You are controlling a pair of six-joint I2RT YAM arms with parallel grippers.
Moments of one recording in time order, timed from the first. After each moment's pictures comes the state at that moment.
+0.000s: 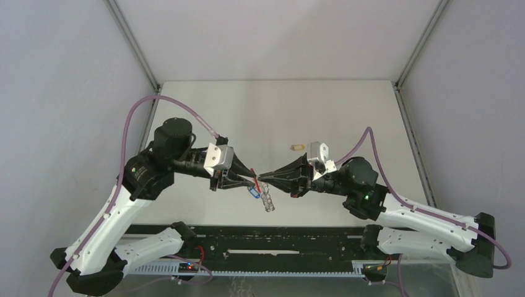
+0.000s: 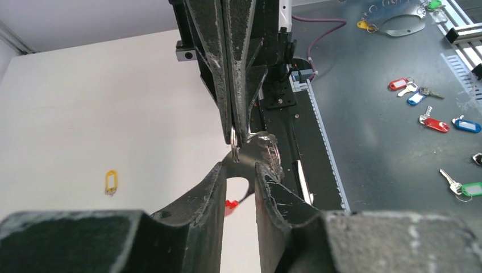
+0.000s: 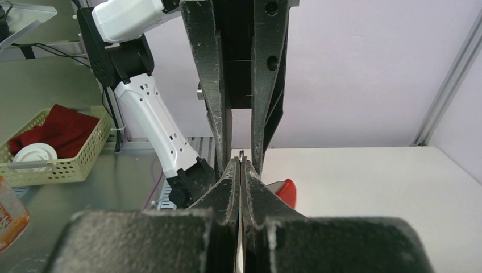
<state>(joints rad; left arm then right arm) -0.70 0.91 1.30 -0.79 0.95 0.43 1.11 0.91 0.78 0.46 -0.38 0.09</state>
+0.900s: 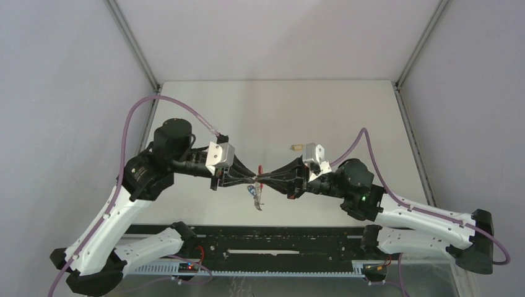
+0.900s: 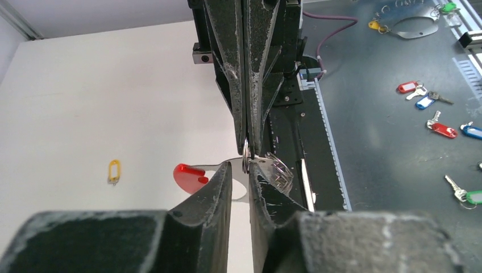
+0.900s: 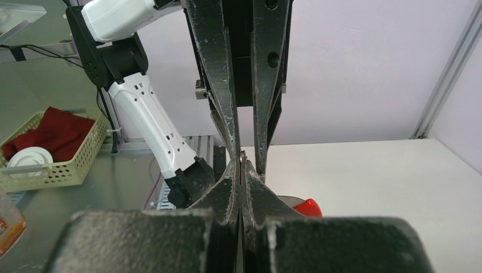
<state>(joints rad) -0.70 0.91 1.30 -0.77 0.89 0.39 1.15 0.94 0.78 0.47 -0.32 0.09</state>
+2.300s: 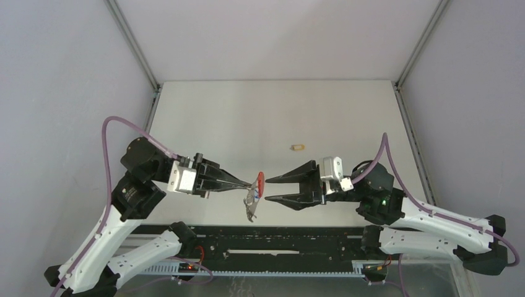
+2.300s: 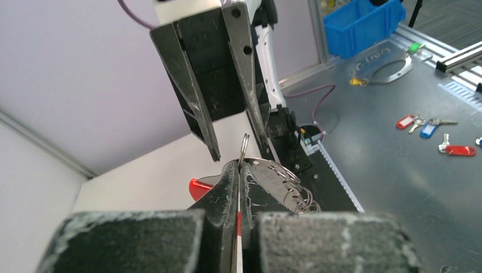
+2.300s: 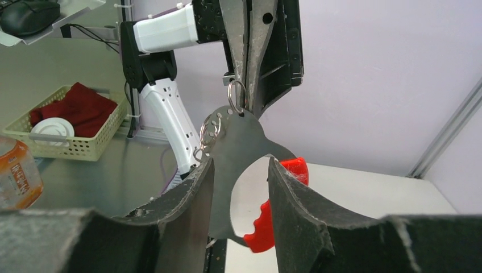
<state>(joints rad) -0.70 0.74 1.13 -0.29 1.10 0.27 1.18 0.82 0.86 0.28 -0.43 -0.04</state>
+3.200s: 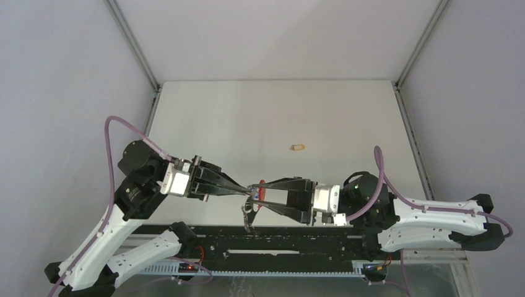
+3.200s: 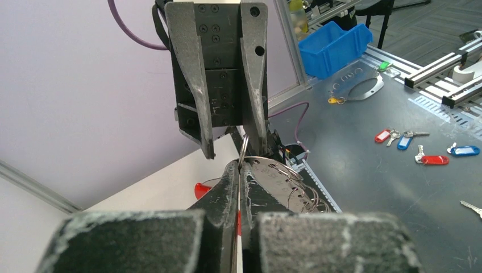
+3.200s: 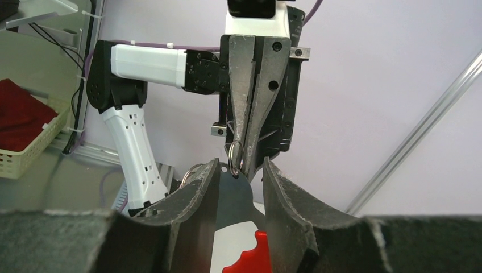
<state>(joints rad) -0.74 0.74 1.10 -0.09 1.18 0.13 1.48 0.92 0.95 0.39 -0.13 -0.40</state>
